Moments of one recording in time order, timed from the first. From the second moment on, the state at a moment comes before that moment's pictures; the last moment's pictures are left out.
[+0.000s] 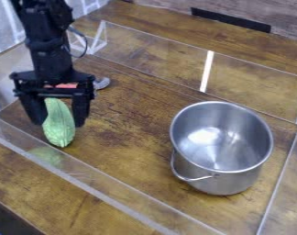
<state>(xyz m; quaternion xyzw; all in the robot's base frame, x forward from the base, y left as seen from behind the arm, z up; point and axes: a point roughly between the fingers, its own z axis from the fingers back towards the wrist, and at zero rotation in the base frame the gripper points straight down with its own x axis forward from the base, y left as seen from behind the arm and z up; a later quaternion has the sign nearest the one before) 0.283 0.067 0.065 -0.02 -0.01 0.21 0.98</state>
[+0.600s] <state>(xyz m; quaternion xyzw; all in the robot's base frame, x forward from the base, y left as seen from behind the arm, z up) 0.283 0.079 0.039 -0.04 -0.04 0.27 0.96</state>
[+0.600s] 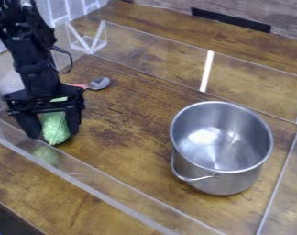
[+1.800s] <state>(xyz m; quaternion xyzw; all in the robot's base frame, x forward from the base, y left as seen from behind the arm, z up) 0.282 0.085 0.029 -0.05 -0.02 0.30 0.95</state>
